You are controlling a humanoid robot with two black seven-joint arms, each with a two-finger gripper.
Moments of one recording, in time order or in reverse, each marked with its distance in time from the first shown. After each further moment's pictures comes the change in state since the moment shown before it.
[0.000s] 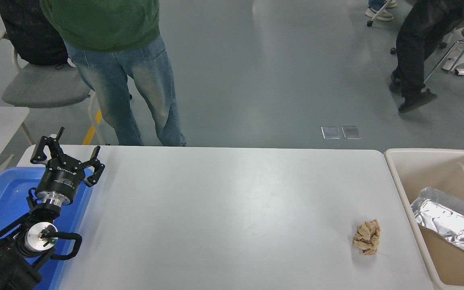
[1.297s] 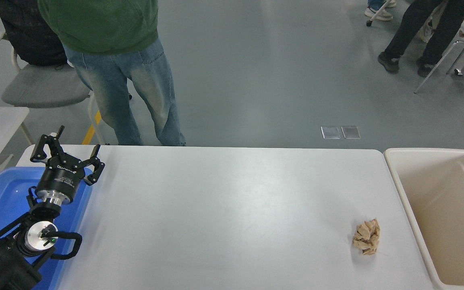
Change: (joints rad) left arm -0.005 0.001 0.003 0.001 0.000 0.002 0.000; right arm 0.013 -0.294 0.601 0.502 0.044 0.062 0.002
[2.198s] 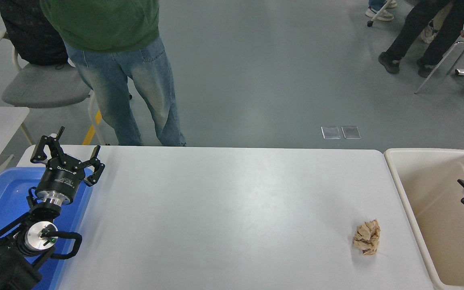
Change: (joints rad) left arm 0.002 0.000 0.000 0.000 0.000 0.000 0.000; right arm -0.099 -0.133 0.447 0.211 0.368 0.886 0.037
